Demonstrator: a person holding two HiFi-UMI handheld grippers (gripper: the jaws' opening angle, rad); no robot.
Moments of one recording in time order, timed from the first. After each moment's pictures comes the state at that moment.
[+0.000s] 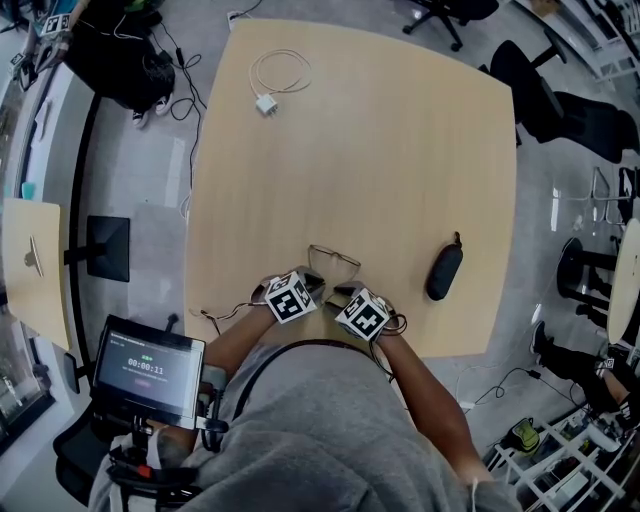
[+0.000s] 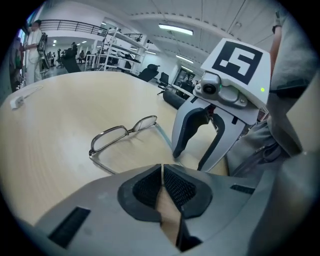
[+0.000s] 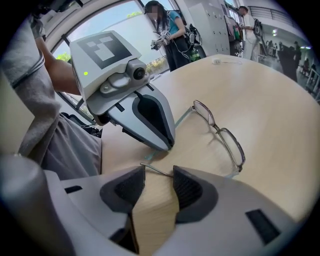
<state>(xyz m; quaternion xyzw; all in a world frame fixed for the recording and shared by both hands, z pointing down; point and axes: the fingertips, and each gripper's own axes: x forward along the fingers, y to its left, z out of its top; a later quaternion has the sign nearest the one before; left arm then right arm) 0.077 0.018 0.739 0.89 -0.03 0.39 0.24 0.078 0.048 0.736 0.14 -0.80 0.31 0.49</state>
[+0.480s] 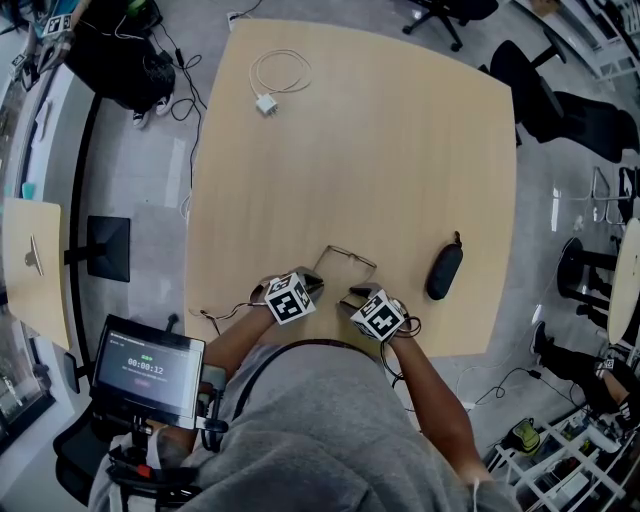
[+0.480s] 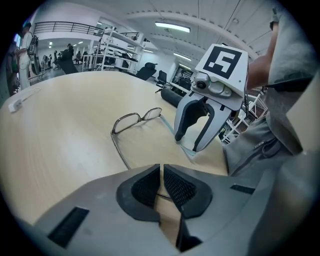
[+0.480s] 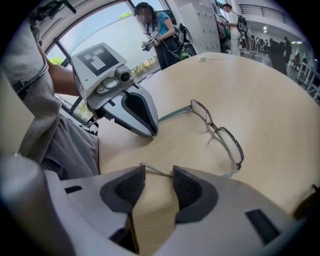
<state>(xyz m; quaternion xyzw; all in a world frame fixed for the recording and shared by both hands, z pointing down) 0.074 0.021 0.742 0.89 -0.02 0.40 0.23 0.118 0.048 0.732 0.17 -0.78 0.33 0.50</state>
